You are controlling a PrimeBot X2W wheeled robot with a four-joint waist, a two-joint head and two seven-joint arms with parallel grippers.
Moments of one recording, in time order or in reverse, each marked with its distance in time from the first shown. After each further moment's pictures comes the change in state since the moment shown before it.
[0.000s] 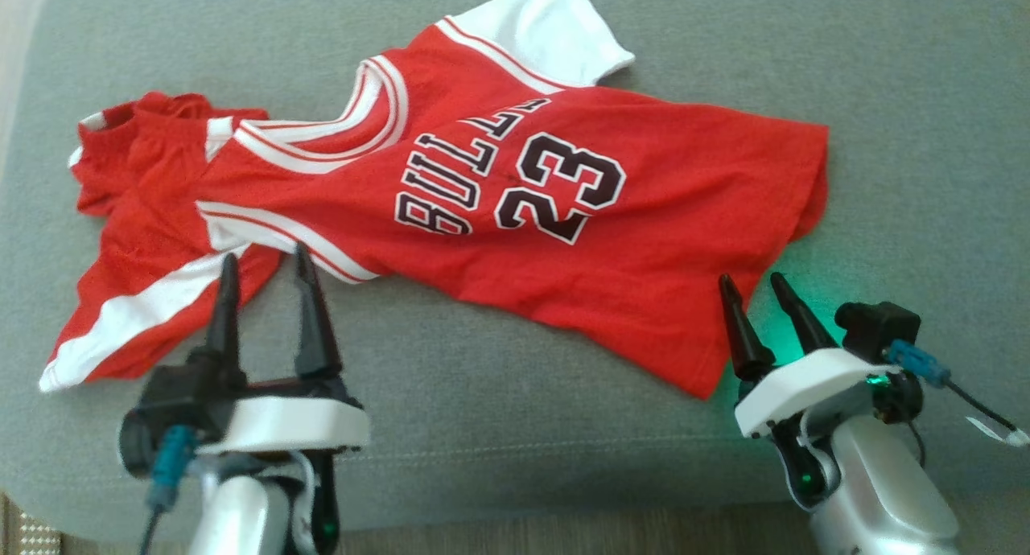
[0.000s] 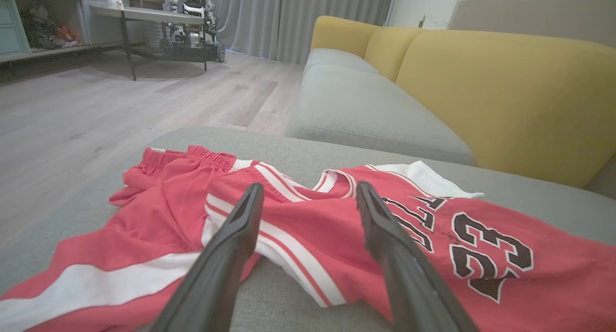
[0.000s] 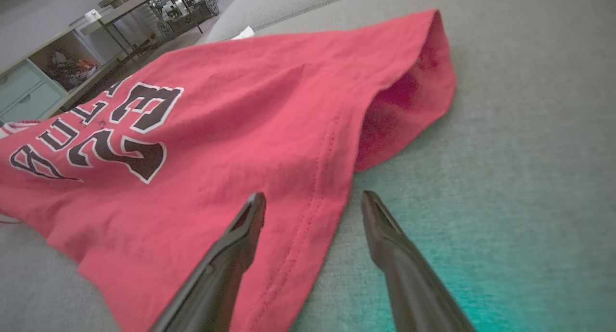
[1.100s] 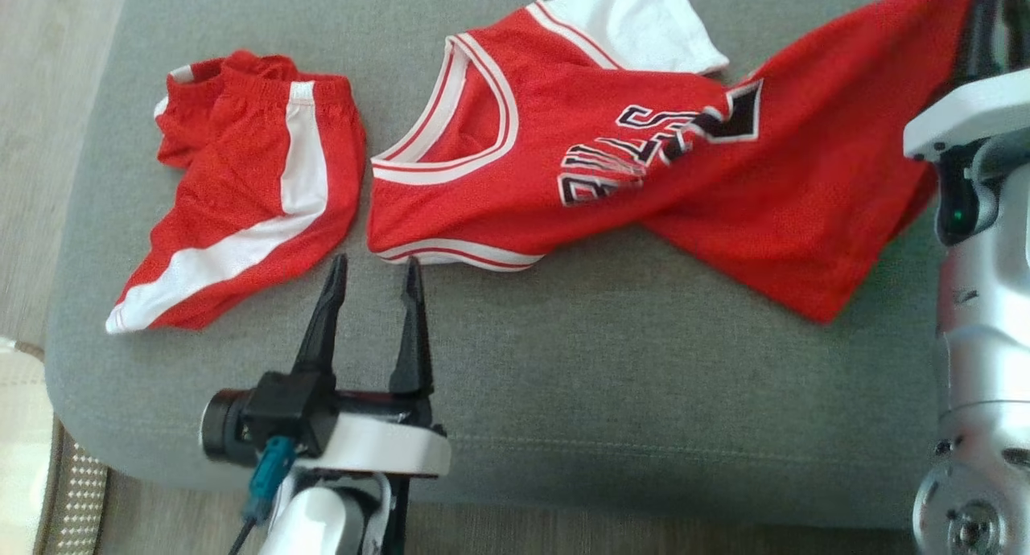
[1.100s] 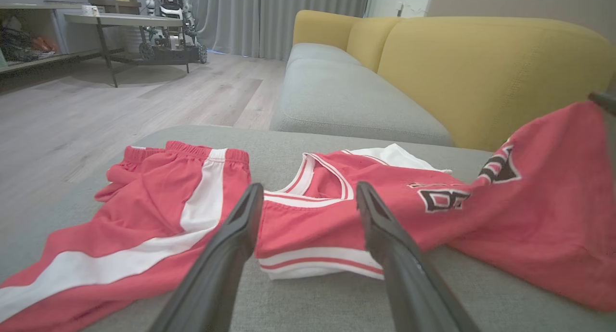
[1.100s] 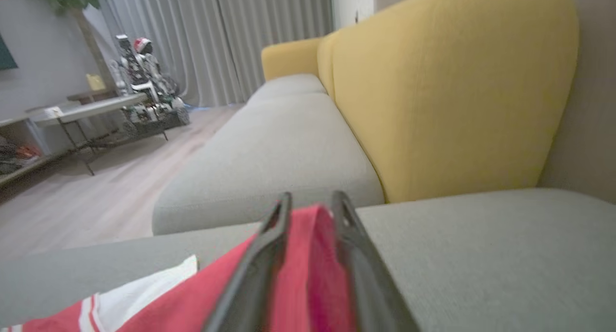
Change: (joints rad) left arm -0.001 0.008 -0.206 -0.030 0.057 0.020 0.000; right arm -0.550 -0.021 -0.500 0.149 -0.403 0.000 0.000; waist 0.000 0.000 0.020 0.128
